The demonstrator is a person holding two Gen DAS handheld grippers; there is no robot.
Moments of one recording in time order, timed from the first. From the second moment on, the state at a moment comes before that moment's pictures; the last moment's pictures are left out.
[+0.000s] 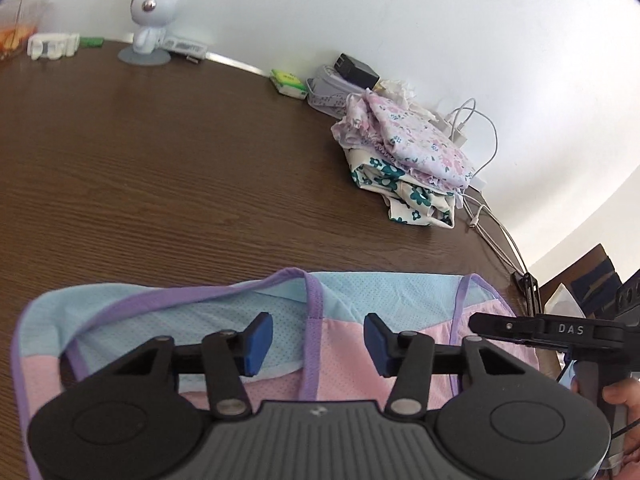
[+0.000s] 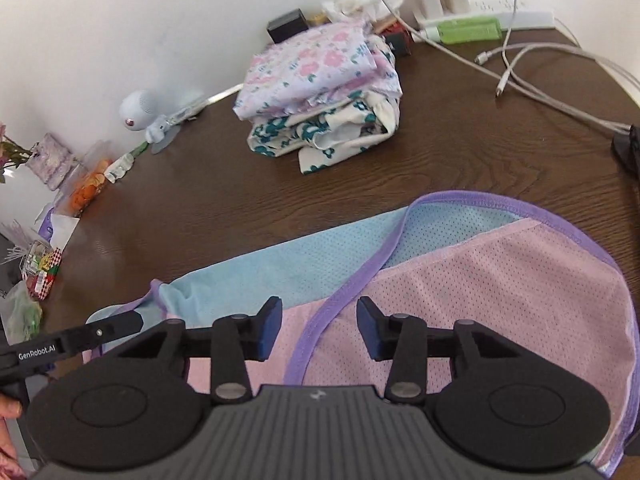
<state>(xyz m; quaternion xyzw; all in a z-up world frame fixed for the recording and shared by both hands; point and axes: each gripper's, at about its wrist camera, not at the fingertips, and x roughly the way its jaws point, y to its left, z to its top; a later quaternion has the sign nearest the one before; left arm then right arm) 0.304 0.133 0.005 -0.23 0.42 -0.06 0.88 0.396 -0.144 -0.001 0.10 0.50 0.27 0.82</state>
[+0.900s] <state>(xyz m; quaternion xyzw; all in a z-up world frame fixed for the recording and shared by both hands) 0.322 0.150 -0.005 -0.28 0.39 -0.06 0.88 0.420 -0.144 -0.007 0.16 0.51 0.26 0.80</state>
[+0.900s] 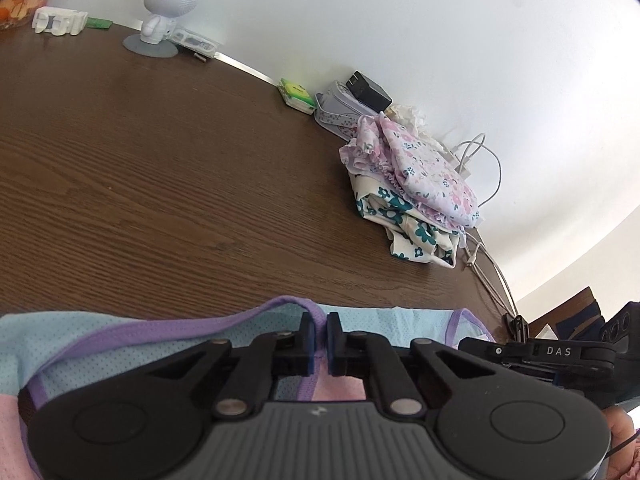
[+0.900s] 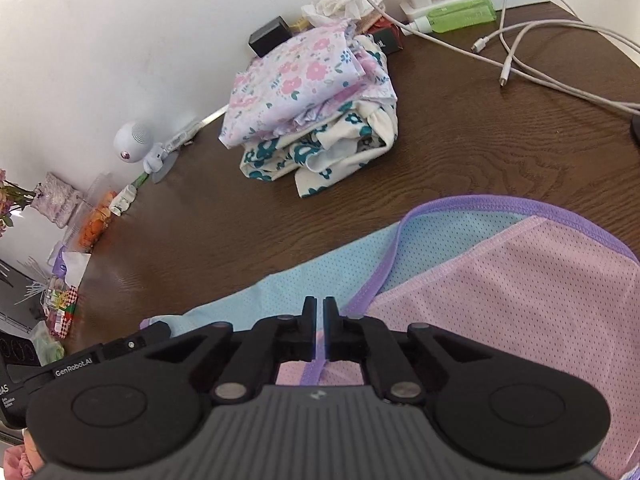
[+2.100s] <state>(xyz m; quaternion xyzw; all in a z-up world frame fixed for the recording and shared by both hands) 0.327 0.159 -0.012 -0.32 0.35 -0.03 0.88 0.434 -0.115 0.008 0.15 0.45 0.24 0.85</state>
